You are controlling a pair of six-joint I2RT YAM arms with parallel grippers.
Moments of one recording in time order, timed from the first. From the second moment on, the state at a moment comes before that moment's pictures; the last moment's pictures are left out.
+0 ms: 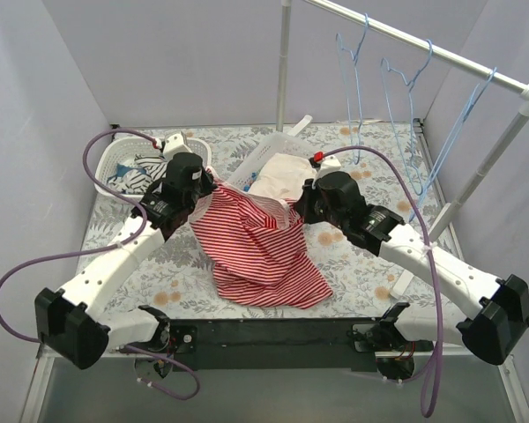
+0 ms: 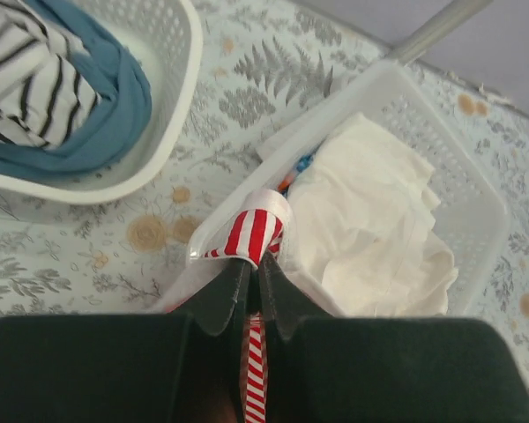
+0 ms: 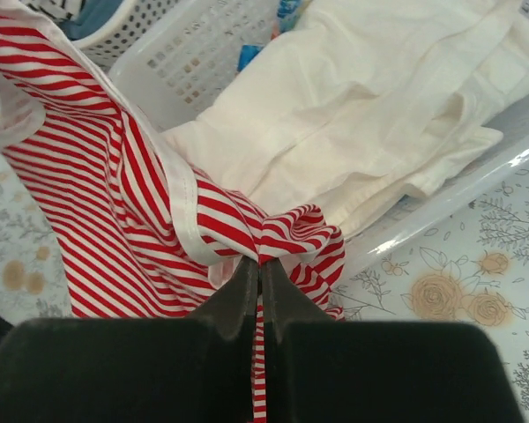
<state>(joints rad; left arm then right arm) -0.55 1.17 1.10 -0.36 -0.47 -0.64 0.78 1.17 1.00 -0.33 0.13 0.44</state>
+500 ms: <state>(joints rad) -0.40 1.19 0.95 -0.26 -0.11 -0.72 0.77 1.36 1.14 -0.43 0.31 0.38</state>
